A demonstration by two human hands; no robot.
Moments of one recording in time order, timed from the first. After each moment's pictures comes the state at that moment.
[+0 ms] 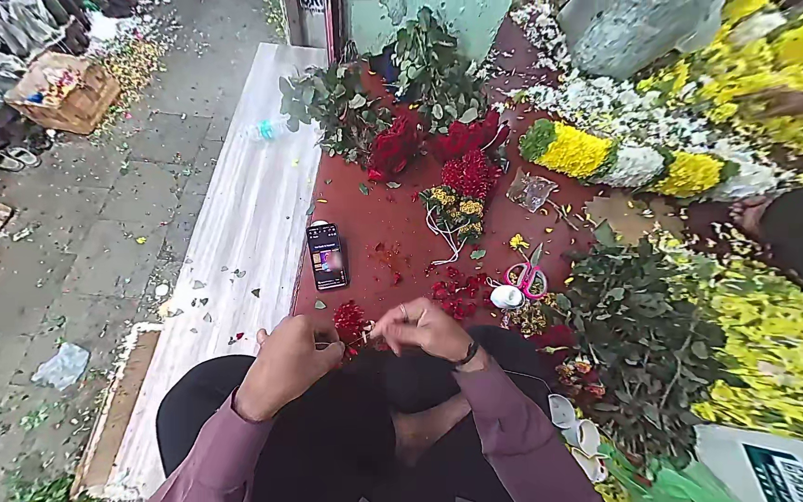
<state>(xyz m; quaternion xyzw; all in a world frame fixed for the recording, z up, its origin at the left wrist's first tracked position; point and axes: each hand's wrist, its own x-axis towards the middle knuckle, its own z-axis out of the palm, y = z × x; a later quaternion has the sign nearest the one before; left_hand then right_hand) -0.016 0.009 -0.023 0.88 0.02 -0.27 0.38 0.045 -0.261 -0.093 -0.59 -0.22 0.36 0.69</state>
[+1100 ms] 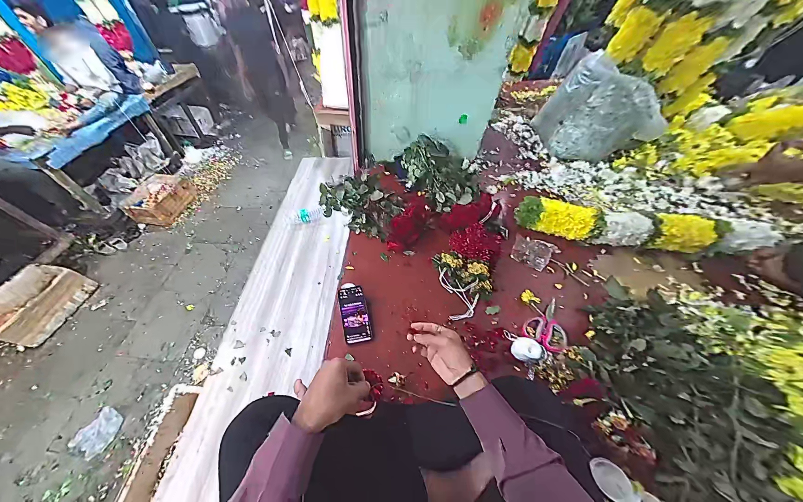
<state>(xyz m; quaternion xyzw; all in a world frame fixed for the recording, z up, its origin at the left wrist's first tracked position) -0.017 0.012 -0.054 0.87 0.04 -0.29 0.40 0.065 -0.251 -0.161 -0.52 0.17 0.23 0.81</state>
